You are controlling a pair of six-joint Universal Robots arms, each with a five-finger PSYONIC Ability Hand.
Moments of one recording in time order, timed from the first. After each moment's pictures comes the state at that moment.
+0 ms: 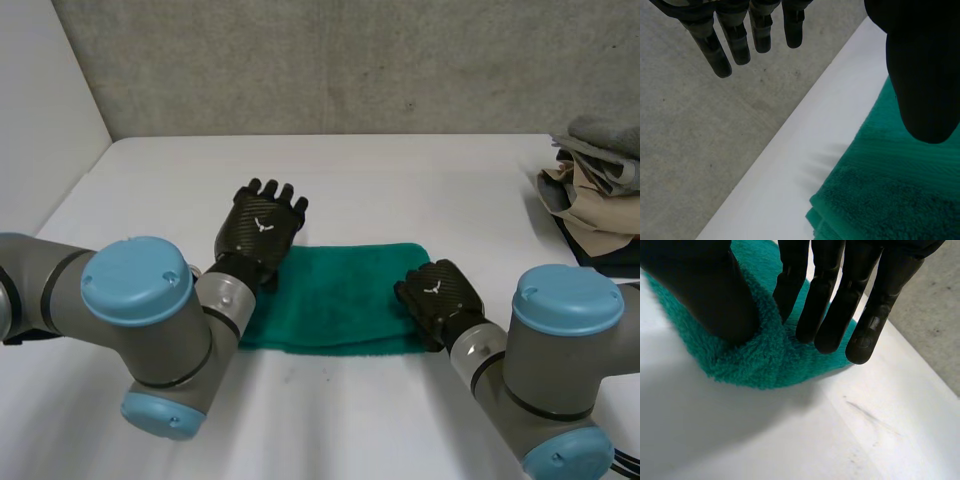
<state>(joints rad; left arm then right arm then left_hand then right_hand) 4.09 -2.08 -1.58 3.61 -1.63 3.69 2.08 -1.08 1.75 -0.33 1.50 2.60 0.19 0.20 0.21 0.20 0.04 1.02 1.18 1.18 1.18 0.98</state>
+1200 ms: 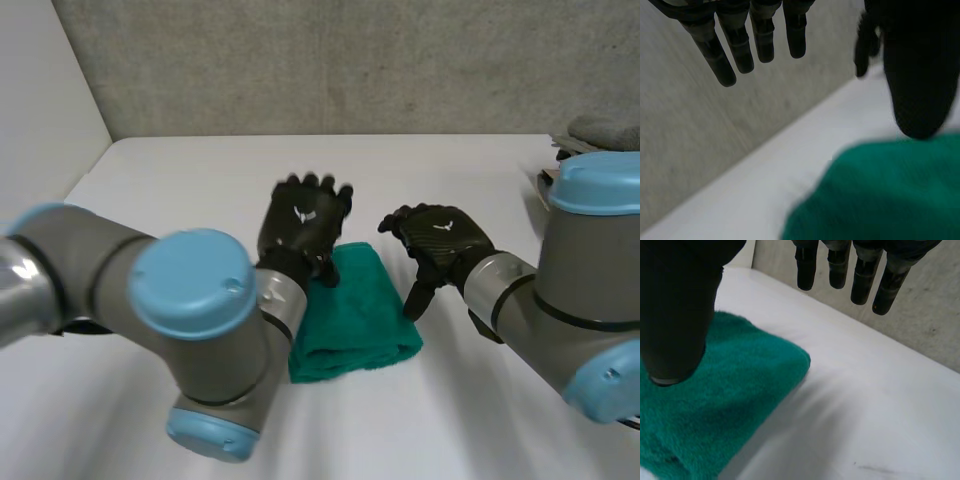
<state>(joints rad) 3.90 -2.12 -1.39 3.46 -1.80 3.38 2.05 -1.16 1.46 0.06 1.42 2.96 0.30 0.30 0.30 0.30 0.13 0.21 0.22 0.21 0.23 0.06</state>
